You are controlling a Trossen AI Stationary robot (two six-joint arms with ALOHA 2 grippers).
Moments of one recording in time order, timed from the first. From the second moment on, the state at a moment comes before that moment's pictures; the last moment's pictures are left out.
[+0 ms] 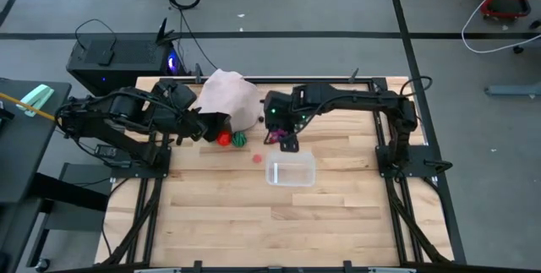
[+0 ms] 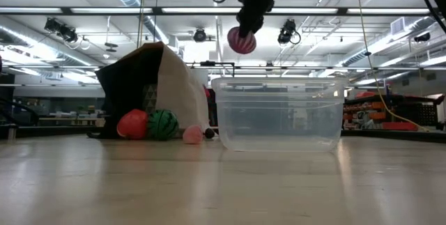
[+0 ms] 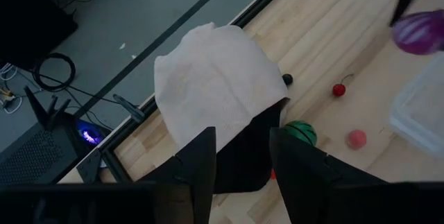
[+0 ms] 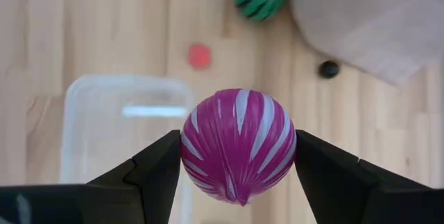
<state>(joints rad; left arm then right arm) -0.17 1.26 1.66 -1.57 -0.75 -0.77 -0.09 1.89 1.89 -1.20 -0.04 -0.11</state>
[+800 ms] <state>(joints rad) -0.17 1.26 1.66 -1.57 -0.75 -0.76 0.09 1.89 1.73 -1.31 -0.17 -0.05</state>
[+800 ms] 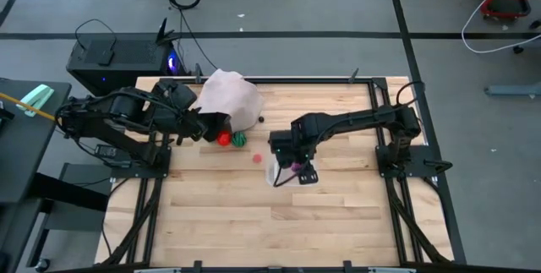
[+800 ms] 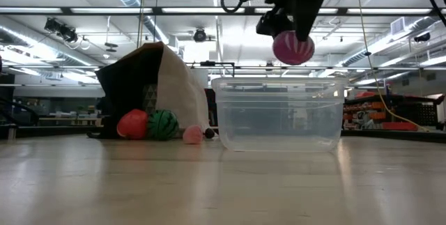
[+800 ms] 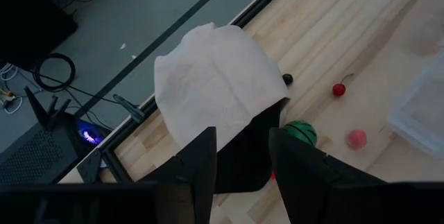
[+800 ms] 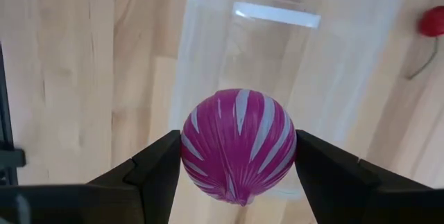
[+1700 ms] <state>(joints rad) -0.17 1.26 1.66 -1.57 -0.75 -0.75 0.11 1.89 1.54 -1.16 -0.11 0.14</state>
